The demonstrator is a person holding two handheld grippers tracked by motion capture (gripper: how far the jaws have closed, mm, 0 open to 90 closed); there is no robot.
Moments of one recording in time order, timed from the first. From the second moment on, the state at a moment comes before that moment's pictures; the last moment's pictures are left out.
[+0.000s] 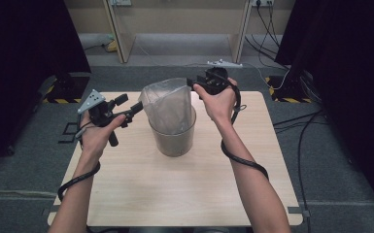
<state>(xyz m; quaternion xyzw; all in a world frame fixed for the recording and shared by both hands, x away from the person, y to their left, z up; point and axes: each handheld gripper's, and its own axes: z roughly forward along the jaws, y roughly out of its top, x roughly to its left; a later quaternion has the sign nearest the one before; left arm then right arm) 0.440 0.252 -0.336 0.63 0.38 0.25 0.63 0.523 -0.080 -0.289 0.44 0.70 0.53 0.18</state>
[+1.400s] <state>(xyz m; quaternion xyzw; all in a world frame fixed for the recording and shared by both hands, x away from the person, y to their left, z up) 0.427 0.206 -0.370 0.78 0.24 0.26 0.52 0.494 -0.097 -0.325 0.42 0.76 0.47 0.14</state>
